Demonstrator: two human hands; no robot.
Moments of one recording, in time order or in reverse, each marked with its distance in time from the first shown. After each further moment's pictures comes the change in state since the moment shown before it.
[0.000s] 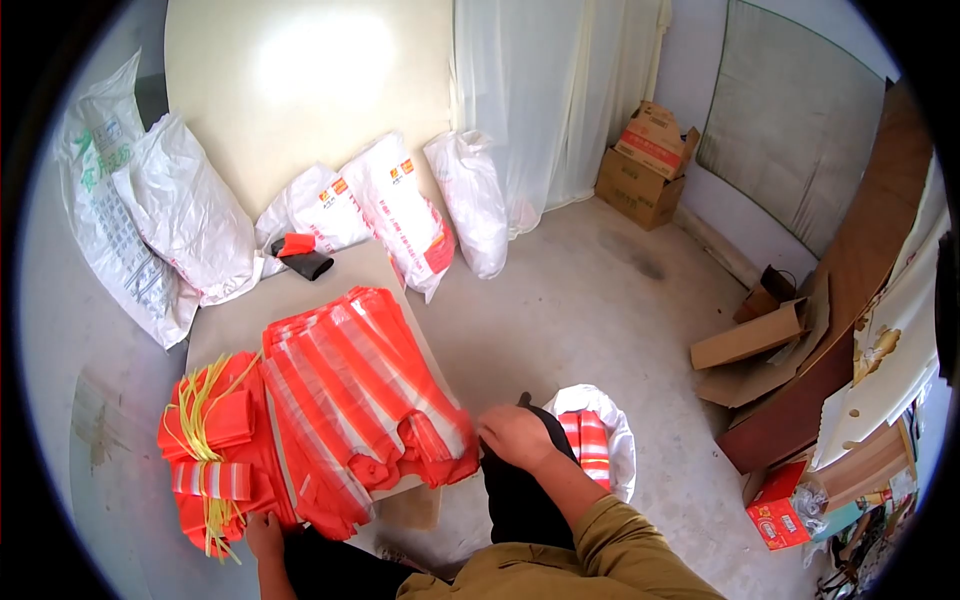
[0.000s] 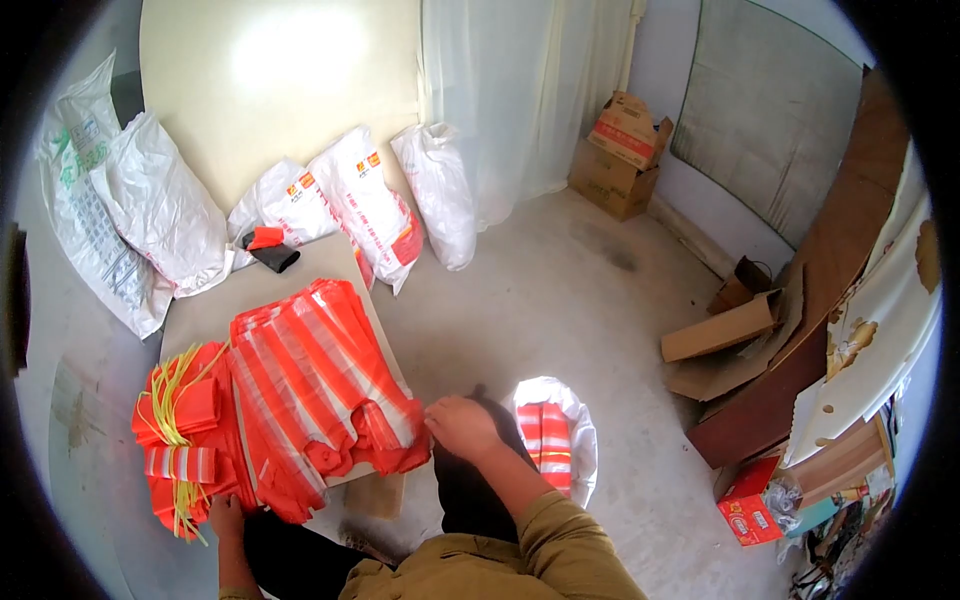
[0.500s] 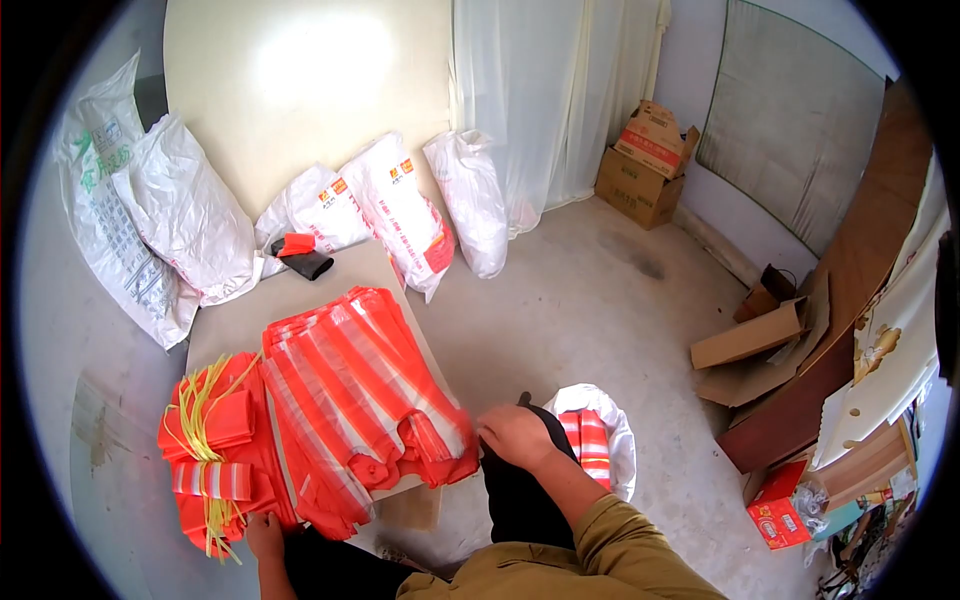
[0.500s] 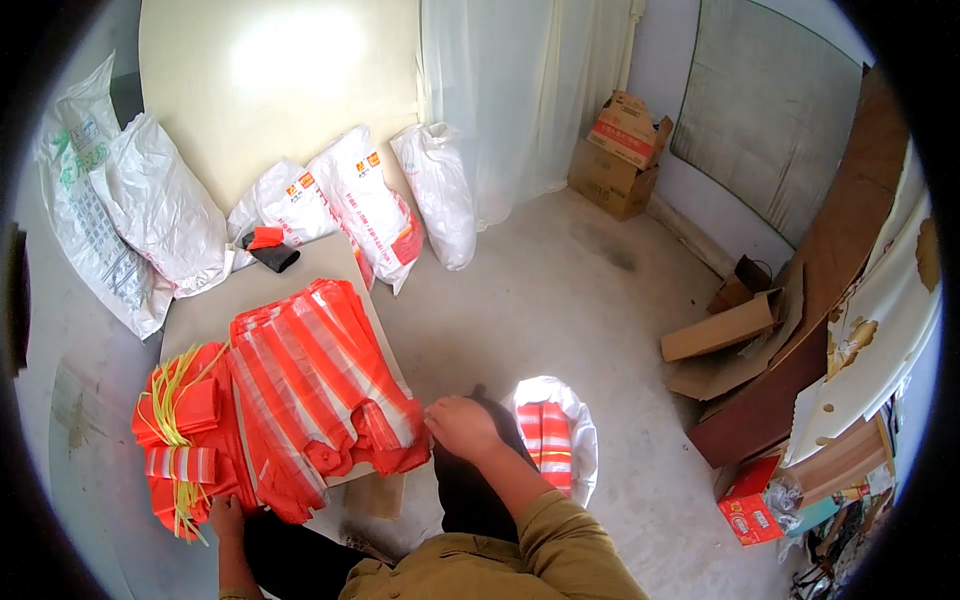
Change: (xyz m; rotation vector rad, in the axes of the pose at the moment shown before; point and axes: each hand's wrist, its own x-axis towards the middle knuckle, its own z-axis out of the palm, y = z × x) left_hand -0.001 -0.001 -0.001 -0.024 -0.001 -0.015; right_hand 0.000 -0.001 -0.002 -0.032 -0.027 -0.001
